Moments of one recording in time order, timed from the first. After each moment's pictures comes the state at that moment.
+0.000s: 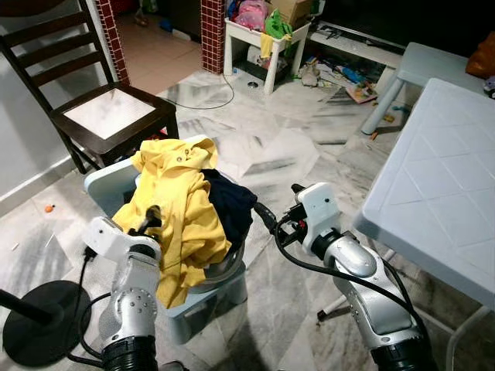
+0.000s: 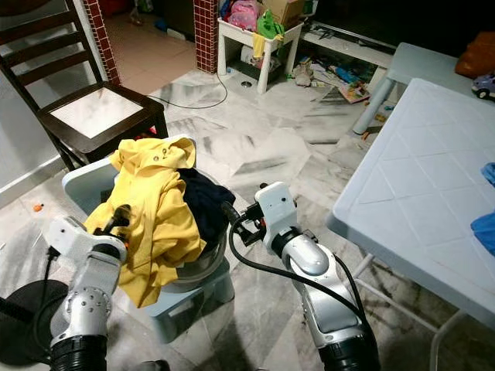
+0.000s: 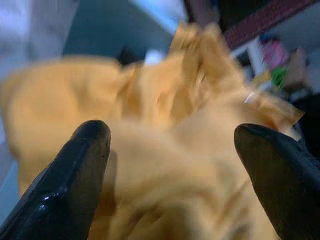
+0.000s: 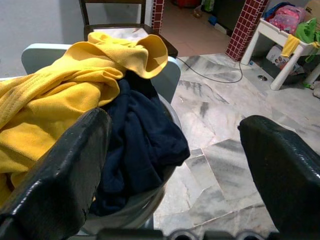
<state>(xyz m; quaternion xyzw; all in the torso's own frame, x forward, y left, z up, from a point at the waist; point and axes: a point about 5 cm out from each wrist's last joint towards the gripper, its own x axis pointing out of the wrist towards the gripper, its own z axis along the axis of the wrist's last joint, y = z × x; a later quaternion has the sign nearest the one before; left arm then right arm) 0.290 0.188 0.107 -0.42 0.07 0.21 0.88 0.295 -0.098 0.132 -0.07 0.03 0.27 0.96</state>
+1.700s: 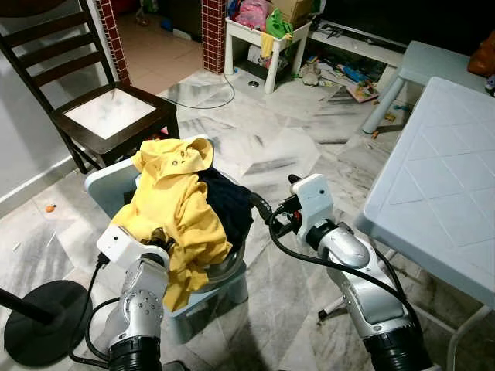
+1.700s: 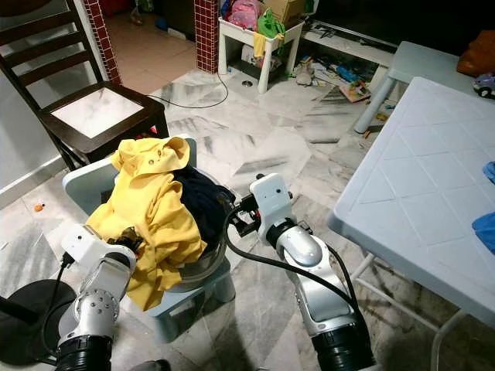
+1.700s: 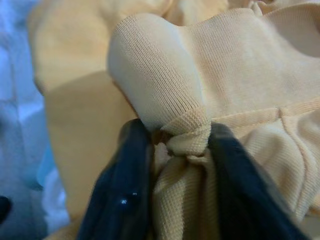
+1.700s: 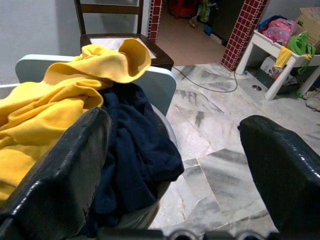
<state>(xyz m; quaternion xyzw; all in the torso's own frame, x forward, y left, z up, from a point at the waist) 0.289 0.173 0.061 -0.37 0.19 0.23 0.88 0.305 -0.091 0.139 -0.07 0.01 0.26 0.96</state>
